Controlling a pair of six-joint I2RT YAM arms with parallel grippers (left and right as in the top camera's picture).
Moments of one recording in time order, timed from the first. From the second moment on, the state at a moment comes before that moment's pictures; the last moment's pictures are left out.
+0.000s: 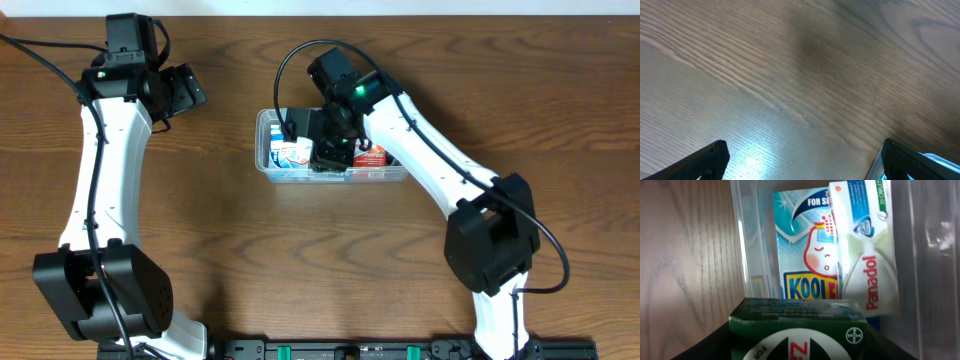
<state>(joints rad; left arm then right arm) 0.09 1.74 1.60 -0.94 -0.11 -0.36 0.61 2.12 1.86 -1.04 -0.27 -0.78</state>
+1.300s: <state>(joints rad) 0.09 1.74 1.60 -0.94 -0.11 -0.36 0.66 2.15 1.86 -0.92 -0.31 -0.86</state>
